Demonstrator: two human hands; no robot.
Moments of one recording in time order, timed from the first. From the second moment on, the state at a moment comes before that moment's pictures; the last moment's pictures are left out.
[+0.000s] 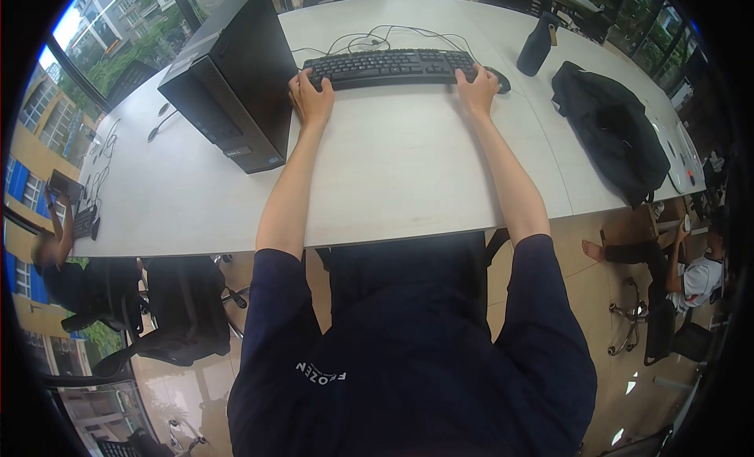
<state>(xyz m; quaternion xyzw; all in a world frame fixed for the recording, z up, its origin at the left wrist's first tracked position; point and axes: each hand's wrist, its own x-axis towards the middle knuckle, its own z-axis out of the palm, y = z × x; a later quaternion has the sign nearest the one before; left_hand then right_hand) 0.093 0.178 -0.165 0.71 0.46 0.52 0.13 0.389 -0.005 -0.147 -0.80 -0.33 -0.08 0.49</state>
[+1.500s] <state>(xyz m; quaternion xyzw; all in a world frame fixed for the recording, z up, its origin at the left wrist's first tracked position) 0.097 0.152 -0.157 0.89 0.28 0.36 -0.04 0.368 0.000 -0.160 -0.75 -0.54 -0.26 0.30</state>
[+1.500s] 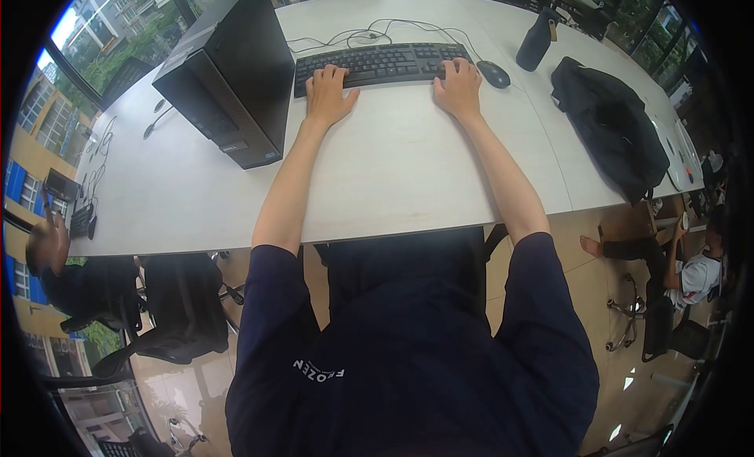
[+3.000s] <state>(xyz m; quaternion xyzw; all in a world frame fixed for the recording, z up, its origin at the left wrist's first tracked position) 0.093 0.149 -0.159 0.90 0.29 0.32 0.00 0.384 0.004 -0.164 -0.82 -0.51 -0.15 0.20</state>
